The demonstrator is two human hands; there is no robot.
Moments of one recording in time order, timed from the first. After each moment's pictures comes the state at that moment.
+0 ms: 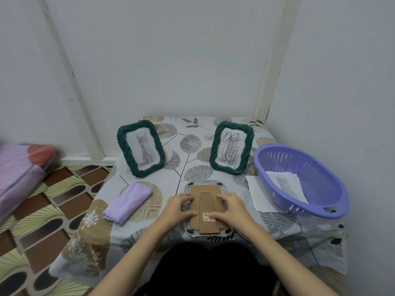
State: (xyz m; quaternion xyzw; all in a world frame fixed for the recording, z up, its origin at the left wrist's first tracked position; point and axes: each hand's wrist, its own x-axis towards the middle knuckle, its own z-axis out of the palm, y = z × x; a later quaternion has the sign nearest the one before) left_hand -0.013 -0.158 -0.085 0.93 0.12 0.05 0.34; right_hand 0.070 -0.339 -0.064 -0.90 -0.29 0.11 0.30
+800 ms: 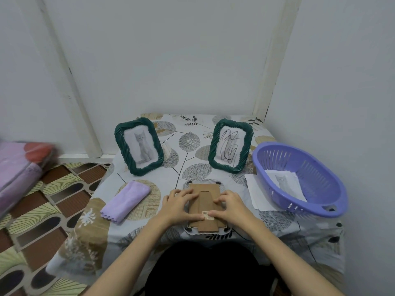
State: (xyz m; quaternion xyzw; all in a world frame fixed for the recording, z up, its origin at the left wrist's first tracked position) left_hand -0.011 -0.164 -0.076 0.97 0.11 -0.05 0.22; right_hand 0.082 -0.340 -0.068 -0.91 -0.32 0.14 0.24
